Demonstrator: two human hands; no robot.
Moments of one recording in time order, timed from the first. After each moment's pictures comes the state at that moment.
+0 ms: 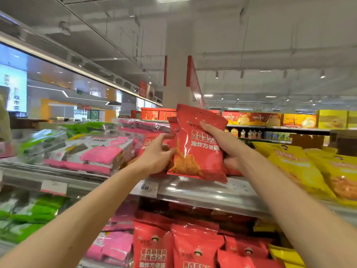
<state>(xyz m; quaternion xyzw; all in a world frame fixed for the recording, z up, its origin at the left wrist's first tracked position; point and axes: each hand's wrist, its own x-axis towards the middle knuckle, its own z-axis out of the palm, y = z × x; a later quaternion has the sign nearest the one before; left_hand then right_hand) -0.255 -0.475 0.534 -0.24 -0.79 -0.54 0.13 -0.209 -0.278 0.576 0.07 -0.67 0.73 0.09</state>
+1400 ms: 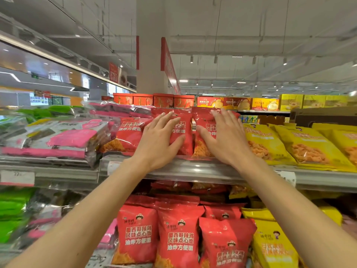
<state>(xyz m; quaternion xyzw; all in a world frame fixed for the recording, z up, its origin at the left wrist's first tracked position) -0.246 -0.437 0.507 -0.36 -0.82 -0.25 0.38 -0.169 -0.250 0.525 -0.07 -0.91 0.08 0.41</state>
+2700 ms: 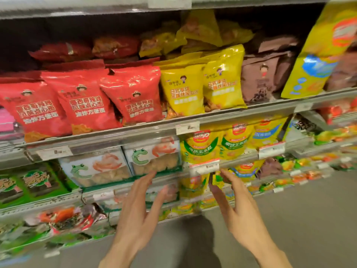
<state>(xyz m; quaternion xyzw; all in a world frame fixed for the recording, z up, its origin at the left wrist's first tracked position) 0.039 -0.395 0.152 -0.28 -0.86 -0.43 -0.07 0.173 -0.192 0.132 -0.27 -0.84 0.41 0.22</state>
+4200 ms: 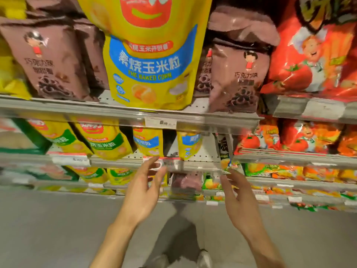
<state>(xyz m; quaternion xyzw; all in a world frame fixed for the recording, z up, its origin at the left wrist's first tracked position) 0.211 0.223 0.070 -0.08 -0.82 -0.55 -0.09 0.318 0.448 0.068 -0.31 -0.82 0.47 0.11</state>
